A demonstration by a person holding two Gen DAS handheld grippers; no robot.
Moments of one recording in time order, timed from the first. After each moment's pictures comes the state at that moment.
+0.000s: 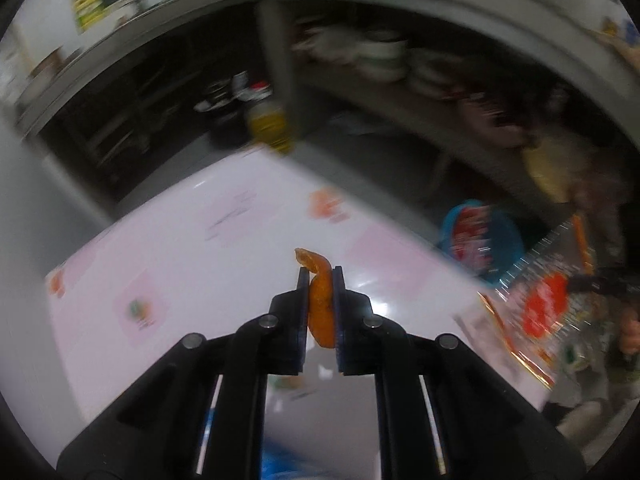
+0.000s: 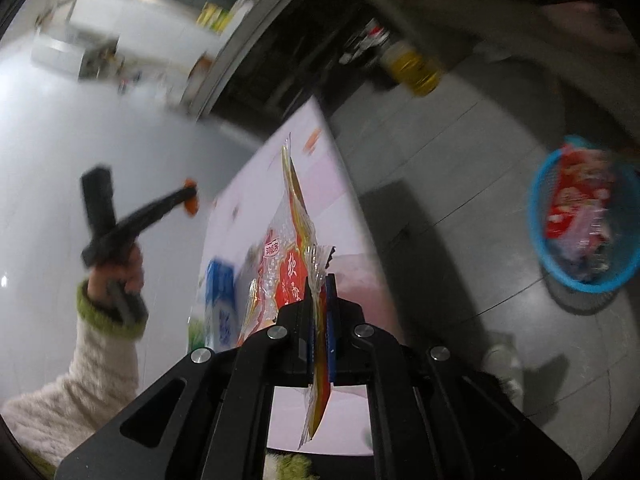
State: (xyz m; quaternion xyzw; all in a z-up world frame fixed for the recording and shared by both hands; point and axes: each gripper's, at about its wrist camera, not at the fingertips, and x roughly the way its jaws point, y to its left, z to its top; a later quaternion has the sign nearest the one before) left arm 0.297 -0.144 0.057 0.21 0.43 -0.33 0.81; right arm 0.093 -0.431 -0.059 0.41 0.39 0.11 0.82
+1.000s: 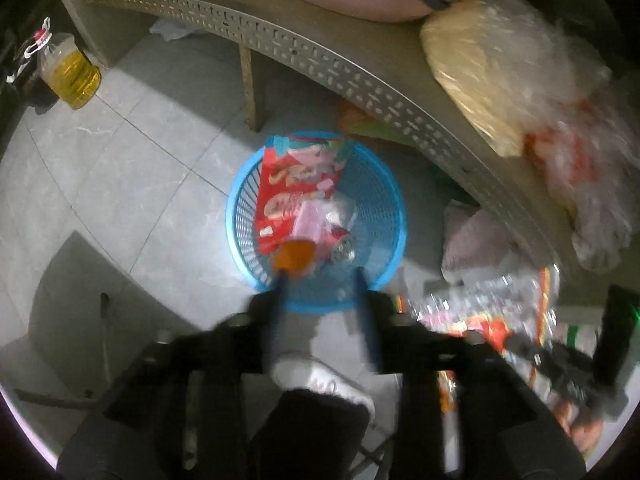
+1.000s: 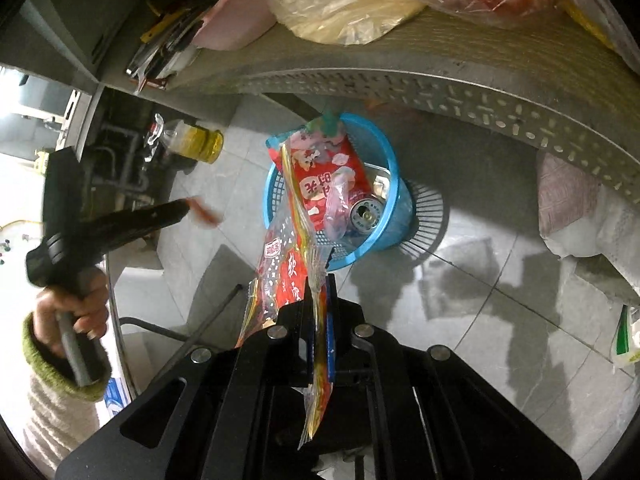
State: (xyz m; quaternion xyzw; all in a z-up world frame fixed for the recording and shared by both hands) left arm 0.226 -0.499 -0.173 0.24 0.61 -0.41 0.64; right arm -0.029 -0.594 -0.199 0.52 0.41 -0.18 0.73
